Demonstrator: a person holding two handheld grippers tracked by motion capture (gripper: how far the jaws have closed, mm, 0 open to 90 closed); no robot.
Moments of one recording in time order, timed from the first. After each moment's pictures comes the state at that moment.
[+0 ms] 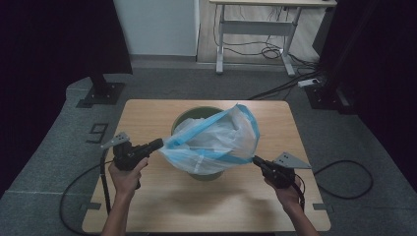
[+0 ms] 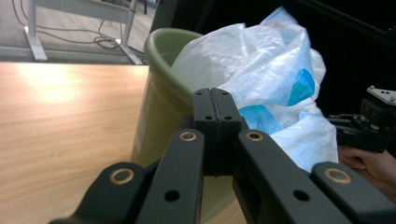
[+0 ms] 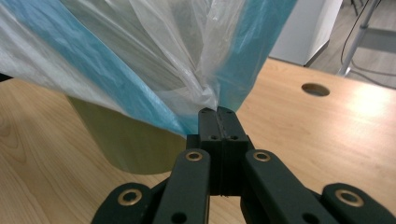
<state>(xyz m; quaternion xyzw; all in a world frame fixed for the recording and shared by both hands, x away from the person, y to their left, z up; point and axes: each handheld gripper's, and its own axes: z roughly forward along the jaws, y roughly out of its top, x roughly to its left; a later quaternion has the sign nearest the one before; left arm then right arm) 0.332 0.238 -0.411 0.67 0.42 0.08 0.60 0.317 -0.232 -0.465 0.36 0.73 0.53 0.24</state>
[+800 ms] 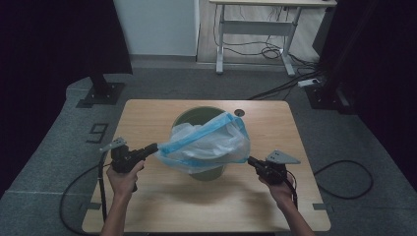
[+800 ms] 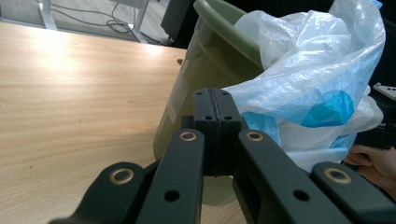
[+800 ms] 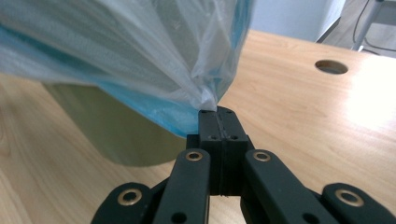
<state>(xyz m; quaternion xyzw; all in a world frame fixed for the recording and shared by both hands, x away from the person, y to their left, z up) 0.340 0.255 -0.439 0.67 0.44 0.07 0.59 0.338 -0.222 -0.485 0.37 0.74 0.51 0.21</state>
